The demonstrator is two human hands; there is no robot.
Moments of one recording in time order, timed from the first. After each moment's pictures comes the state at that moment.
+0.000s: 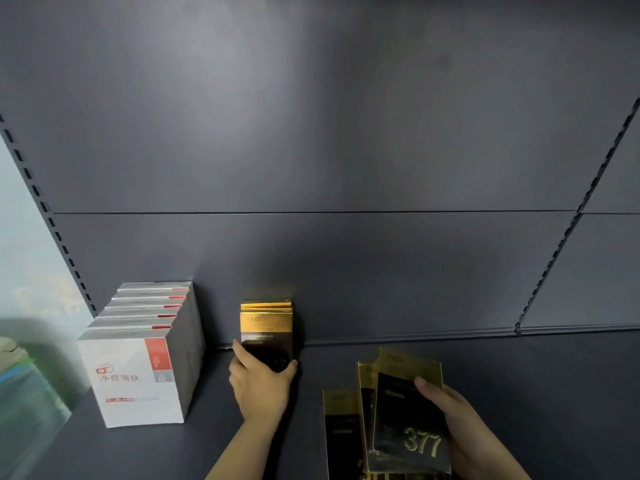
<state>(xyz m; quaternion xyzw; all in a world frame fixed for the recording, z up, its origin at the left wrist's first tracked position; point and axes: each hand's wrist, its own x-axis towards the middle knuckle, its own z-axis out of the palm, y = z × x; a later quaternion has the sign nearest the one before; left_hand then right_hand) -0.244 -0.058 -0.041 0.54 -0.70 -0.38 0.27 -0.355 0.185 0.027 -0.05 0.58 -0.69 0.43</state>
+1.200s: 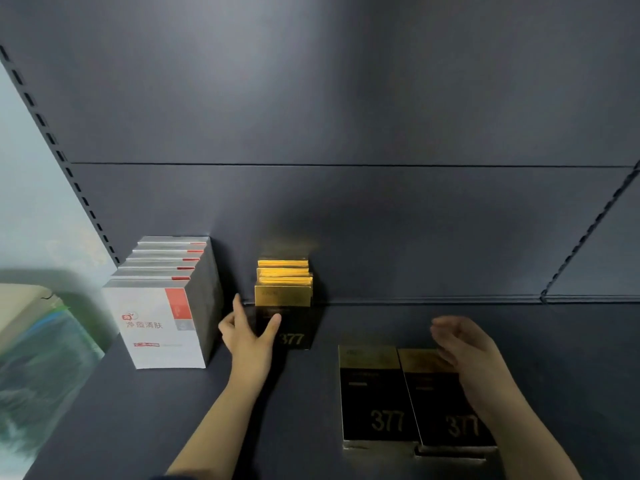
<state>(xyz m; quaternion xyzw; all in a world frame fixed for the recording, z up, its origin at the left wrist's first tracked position) -0.196 -0.072 -0.036 0.45 -0.65 -0.52 0.33 -0.364 0.175 0.021 -0.12 0.72 -0.65 0.22</state>
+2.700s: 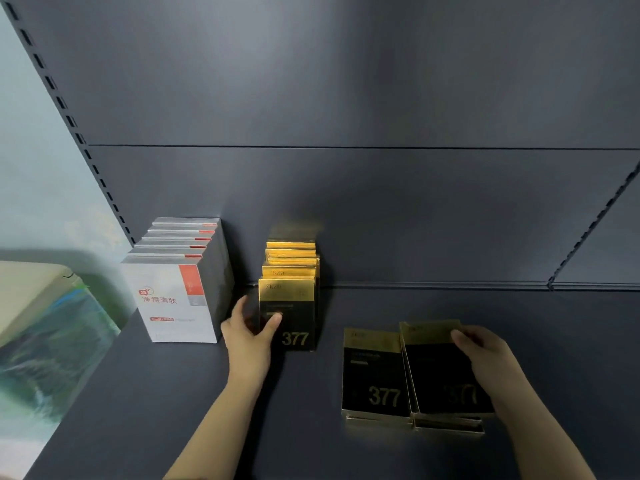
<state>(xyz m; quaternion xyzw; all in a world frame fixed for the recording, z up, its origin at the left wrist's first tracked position) -0.165 -0.052 -0.038 0.48 -0.63 -0.51 0.33 -0.367 0.201 -0.001 -0.11 0.82 -0.52 0.22</state>
